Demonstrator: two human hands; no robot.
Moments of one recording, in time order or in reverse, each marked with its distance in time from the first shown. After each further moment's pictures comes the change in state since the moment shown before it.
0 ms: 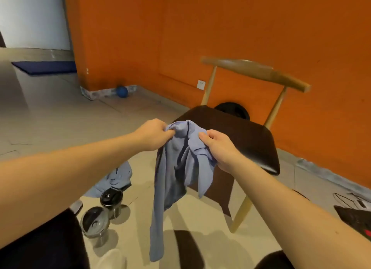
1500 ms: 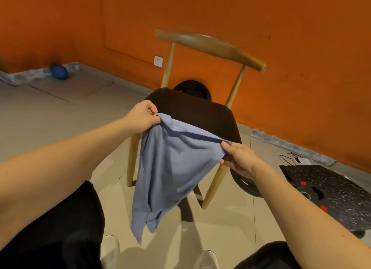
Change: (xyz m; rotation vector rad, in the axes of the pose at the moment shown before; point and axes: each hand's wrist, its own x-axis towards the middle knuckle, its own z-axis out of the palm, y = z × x) left_hand 0.117 0.019 0.056 -0.338 -0.059 0.117; right_hand -0.038 0.067 -0.124 0.270 0.249 0.410
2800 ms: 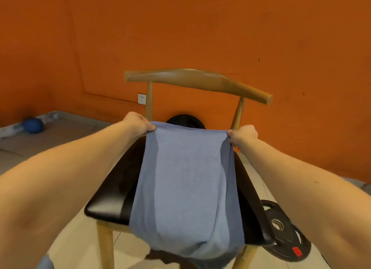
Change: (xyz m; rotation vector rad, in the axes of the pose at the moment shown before) left_hand 0.293 0.029 0.016 0.021 0.041 -0.243; right_hand 0.287 -0.158 -0.047 -0.304 0.685 -0.028
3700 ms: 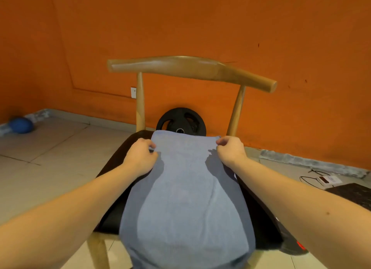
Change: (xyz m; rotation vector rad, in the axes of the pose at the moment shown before) left_hand -0.006 -0.081 0.086 0.316 0.030 0.334; right_hand -0.019 0.060 0.043 -0.105 -0.140 -0.286
